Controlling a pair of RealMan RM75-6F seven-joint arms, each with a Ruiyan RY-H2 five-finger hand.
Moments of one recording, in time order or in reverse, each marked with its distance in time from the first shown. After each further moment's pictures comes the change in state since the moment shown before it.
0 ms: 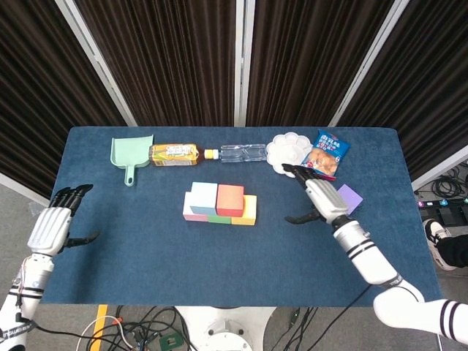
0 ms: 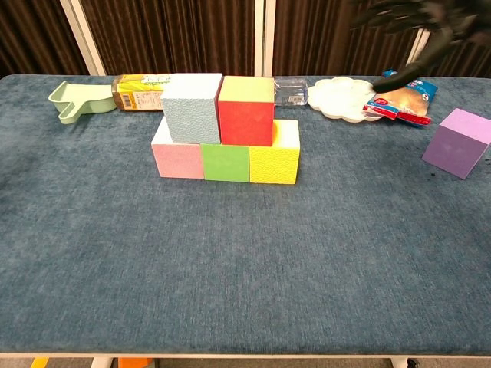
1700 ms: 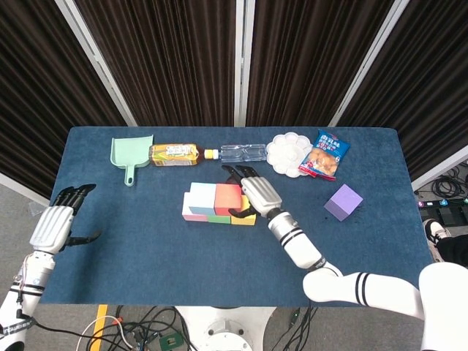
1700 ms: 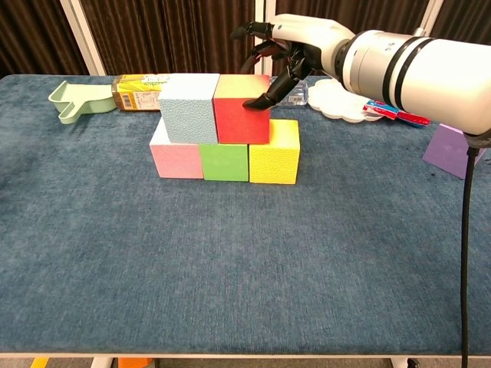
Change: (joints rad) left arm -0.010 -0.005 -0.006 0.036 0.018 -0.034 -0.050; right arm 0.254 -0.397 0.049 0.259 0.227 -0.014 -0.264
